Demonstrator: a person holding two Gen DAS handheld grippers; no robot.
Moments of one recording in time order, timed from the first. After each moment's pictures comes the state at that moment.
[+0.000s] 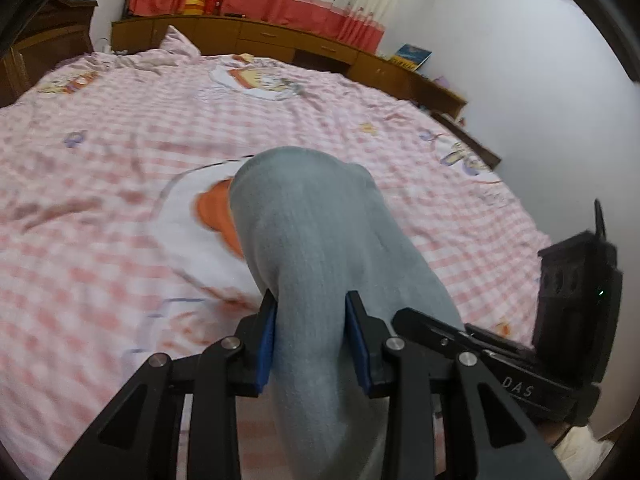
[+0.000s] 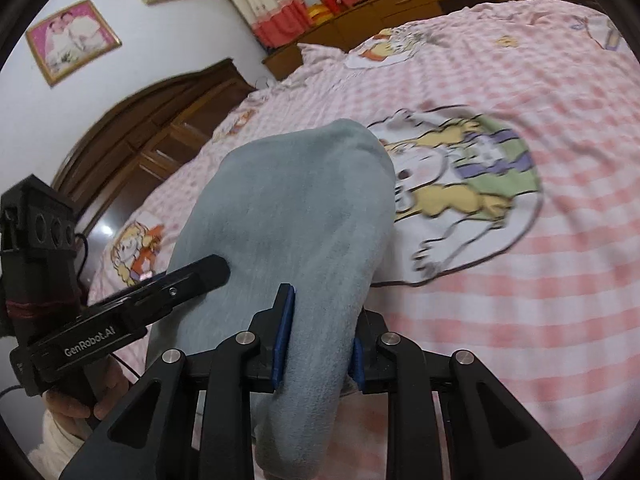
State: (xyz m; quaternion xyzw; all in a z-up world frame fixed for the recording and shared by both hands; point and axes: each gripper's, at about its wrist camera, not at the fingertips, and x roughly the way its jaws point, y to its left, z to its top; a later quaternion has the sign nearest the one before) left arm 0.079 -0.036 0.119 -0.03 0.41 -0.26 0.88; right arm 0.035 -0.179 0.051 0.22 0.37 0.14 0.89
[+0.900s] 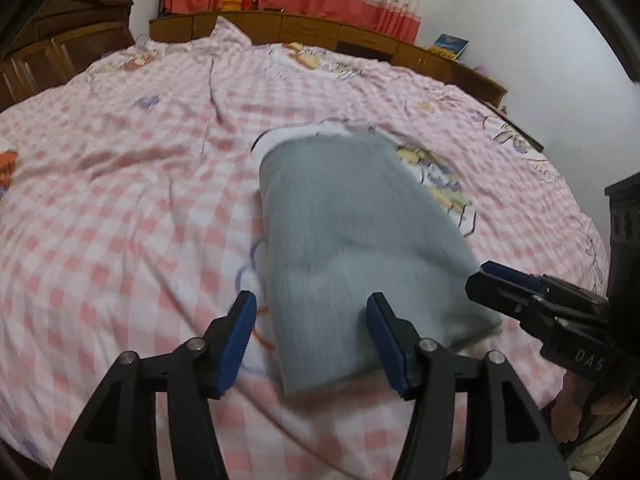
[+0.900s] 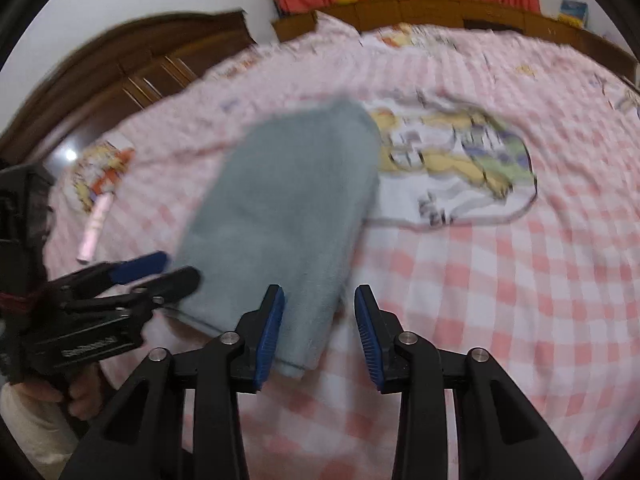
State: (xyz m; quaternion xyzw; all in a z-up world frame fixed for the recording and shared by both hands) left arm 0.045 0.029 0.064 0.00 0.42 -0.18 0.89; right arm 0.008 -0.144 0.027 0.09 0.41 0.10 0.90
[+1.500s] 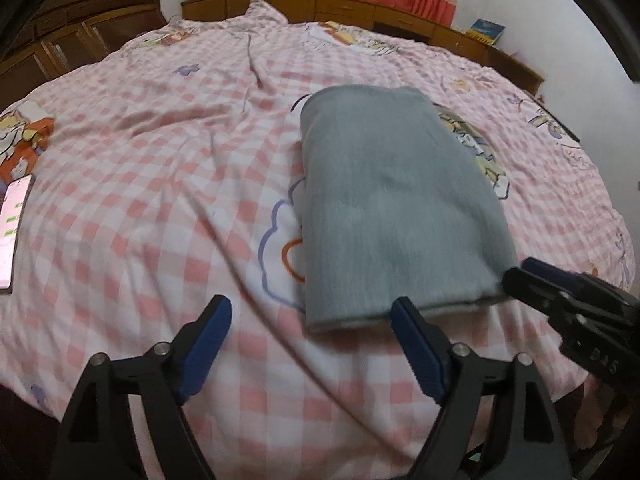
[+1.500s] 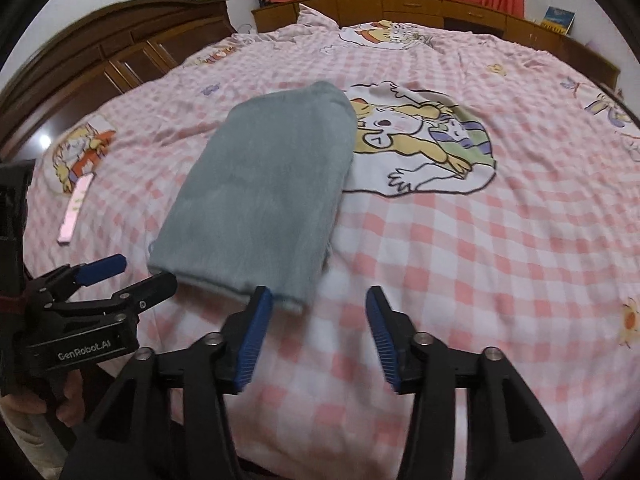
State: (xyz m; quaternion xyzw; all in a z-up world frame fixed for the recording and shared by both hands) left arm 0.016 0.035 0.049 0.01 0.45 -0.11 0.88; right arm -0.029 -0.136 0.040 0.04 0.43 0.04 0.90
